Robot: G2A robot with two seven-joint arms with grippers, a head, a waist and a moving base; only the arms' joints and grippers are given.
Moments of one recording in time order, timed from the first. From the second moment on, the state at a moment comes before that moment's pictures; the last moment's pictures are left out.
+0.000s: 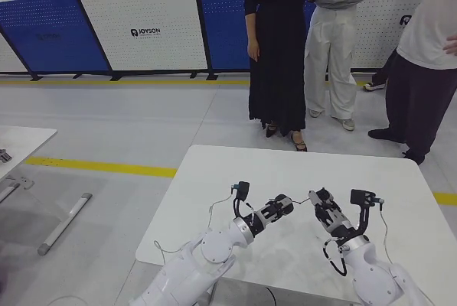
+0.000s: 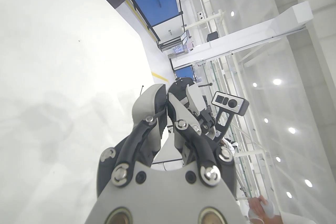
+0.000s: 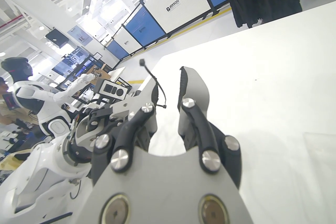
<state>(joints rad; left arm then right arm) 1.32 -1.27 -0.96 -1.55 -0.12 -0.12 -0.19 -1.47 -1.18 1.17 -1.76 -0.53 -0.04 0.17</state>
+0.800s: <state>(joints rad) 1.32 -1.27 -0.96 -1.54 -0.10 -0.12 -0.17 -1.47 -1.19 1.17 -1.75 -0.57 -0.07 0.20</state>
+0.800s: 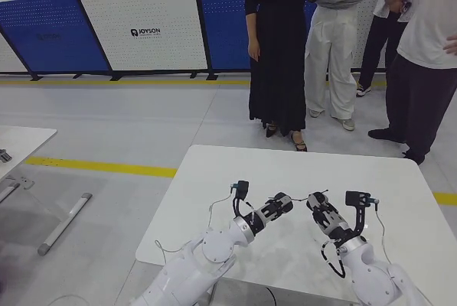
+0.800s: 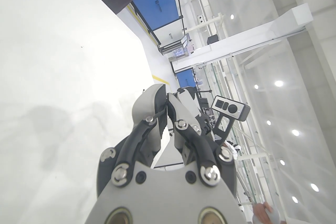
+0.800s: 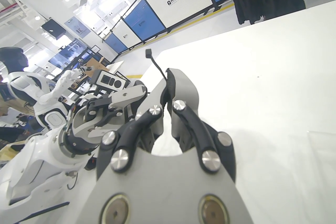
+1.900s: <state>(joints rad) 1.33 -1.27 -0.96 -1.55 -0.07 -0.11 -0.18 -1.47 -1.20 1.17 -1.75 -0.60 -0.07 0.21</state>
